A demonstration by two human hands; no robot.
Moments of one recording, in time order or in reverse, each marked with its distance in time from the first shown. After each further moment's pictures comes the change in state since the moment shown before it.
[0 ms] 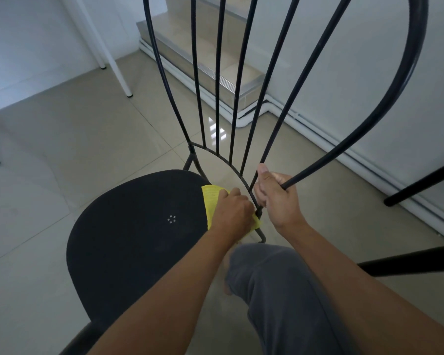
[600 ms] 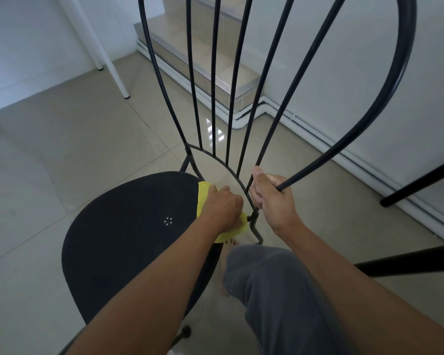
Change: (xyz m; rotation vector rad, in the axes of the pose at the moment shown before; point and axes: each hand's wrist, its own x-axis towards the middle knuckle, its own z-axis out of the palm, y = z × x) left_hand 0.014 -0.020 -0.010 0.058 -0.195 -0.013; right_hand 0.001 -0.002 -0.002 -0.058 -0.018 0.022
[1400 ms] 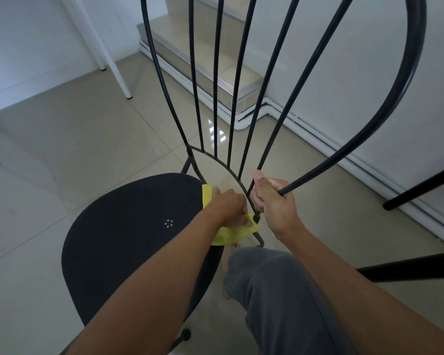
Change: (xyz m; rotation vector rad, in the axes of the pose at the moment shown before) left_hand 0.020 -0.007 -0.003 -0.145 -0.209 0.062; right_hand 0.001 0.003 0.001 -0.007 -0.014 -0.010
